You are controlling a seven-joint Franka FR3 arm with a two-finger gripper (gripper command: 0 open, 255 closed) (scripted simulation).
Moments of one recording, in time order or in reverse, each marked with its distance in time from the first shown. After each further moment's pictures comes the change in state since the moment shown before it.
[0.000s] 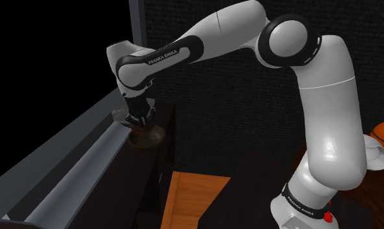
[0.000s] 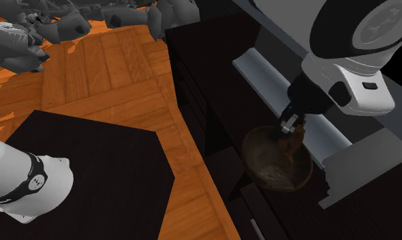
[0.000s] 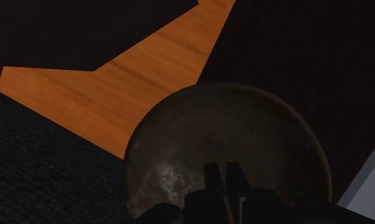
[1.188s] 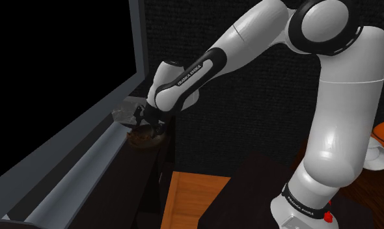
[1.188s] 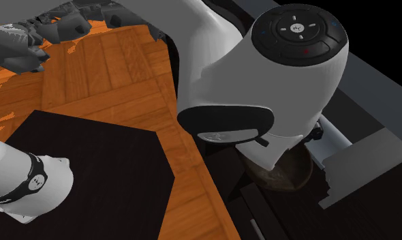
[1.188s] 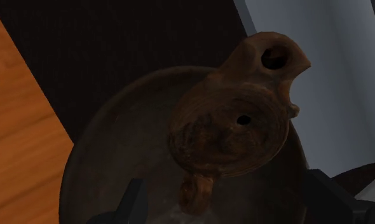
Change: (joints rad) arm -0.120 -0.227 -0.029 -0.599 0.353 0.953 0.562
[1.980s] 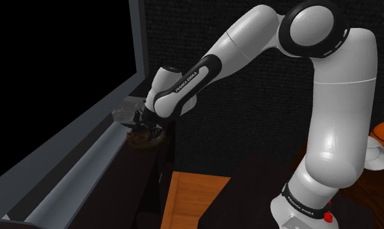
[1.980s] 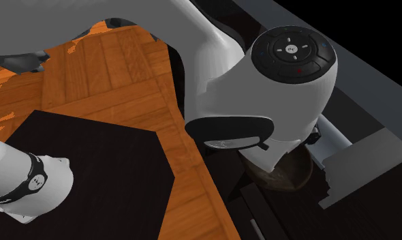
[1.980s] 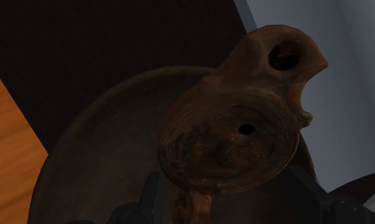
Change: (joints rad) arm 0.032 0.059 -0.029 0.021 -0.035 0.053 0.036
